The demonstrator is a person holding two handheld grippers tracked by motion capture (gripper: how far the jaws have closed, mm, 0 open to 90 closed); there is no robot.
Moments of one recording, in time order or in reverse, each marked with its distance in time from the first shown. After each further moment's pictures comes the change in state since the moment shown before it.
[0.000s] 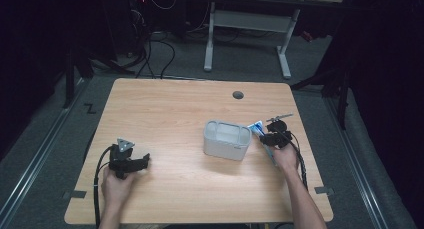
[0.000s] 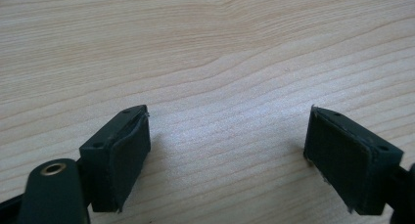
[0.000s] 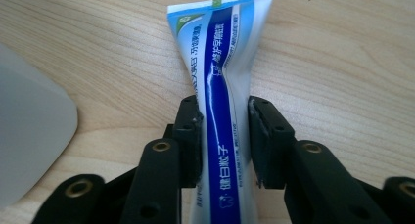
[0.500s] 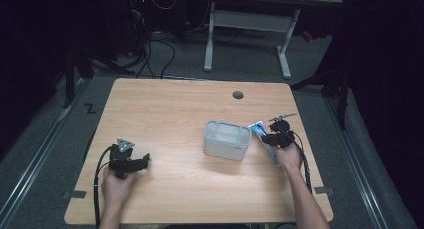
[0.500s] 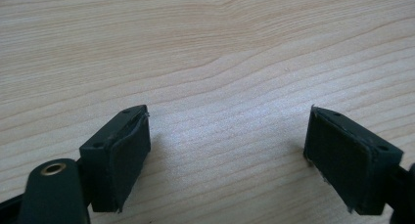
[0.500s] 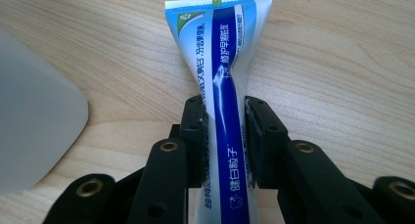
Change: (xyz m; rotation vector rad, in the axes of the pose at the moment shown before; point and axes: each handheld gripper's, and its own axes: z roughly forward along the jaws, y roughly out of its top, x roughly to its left) left arm 0.000 0.000 0.000 0.000 0.000 0.000; right arm -0.005 -0.001 -0.008 -0.002 0.035 0.000
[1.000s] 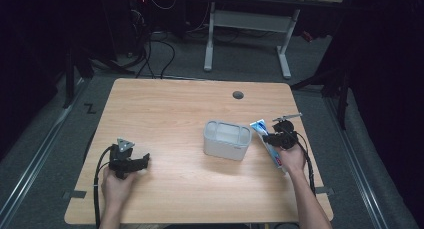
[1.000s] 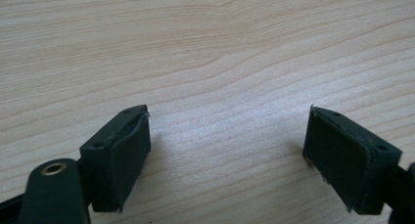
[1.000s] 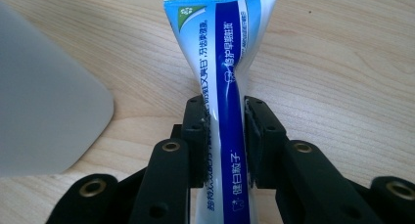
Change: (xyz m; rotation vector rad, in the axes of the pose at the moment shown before) left arm 0.000 0.000 0.000 0.000 0.001 -0.002; right arm -0.001 -0.004 -0.016 -0.048 0.045 -0.007
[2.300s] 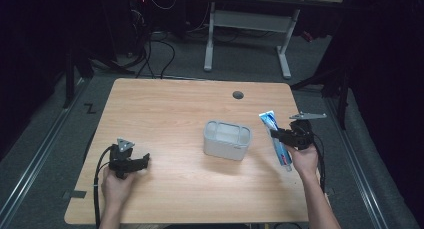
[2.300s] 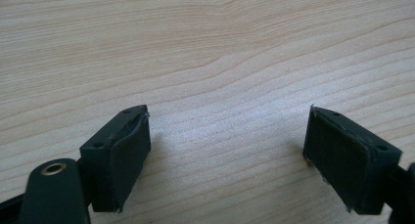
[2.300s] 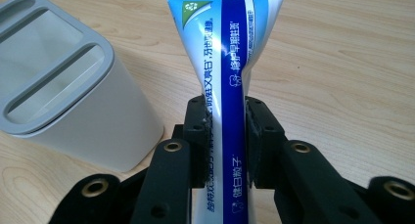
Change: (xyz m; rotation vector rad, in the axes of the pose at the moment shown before) left arm 0.000 0.000 0.000 0.000 0.000 0.000; right arm -0.003 -0.005 -0.062 -0.195 0.090 0.009
